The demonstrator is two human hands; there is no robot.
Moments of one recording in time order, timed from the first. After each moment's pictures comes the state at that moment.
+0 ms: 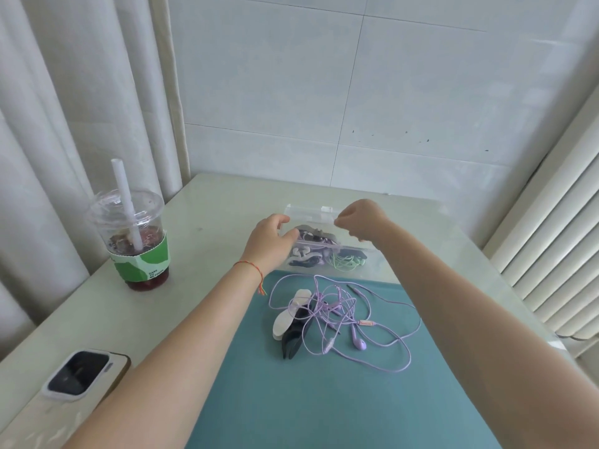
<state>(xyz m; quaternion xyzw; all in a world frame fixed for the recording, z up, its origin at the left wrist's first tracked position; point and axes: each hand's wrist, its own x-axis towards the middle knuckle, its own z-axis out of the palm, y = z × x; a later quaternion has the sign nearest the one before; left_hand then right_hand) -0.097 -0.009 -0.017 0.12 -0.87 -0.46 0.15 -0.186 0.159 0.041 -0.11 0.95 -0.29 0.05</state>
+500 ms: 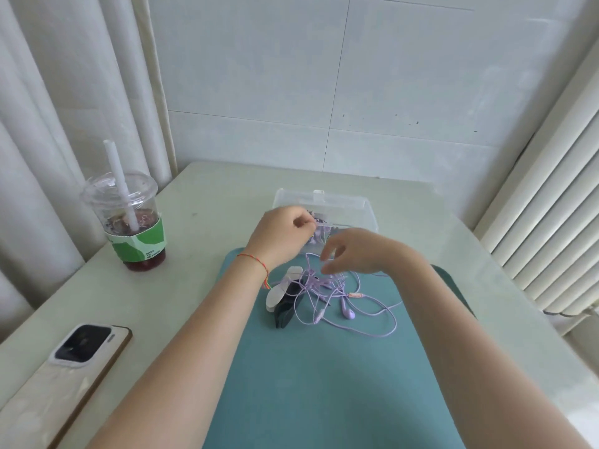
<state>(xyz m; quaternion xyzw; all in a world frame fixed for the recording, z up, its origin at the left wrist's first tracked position) -0.051 0.032 0.006 0.01 -0.90 -0.40 0.18 -0.090 0.194 0.031 -0.29 0.93 -0.13 0.16</state>
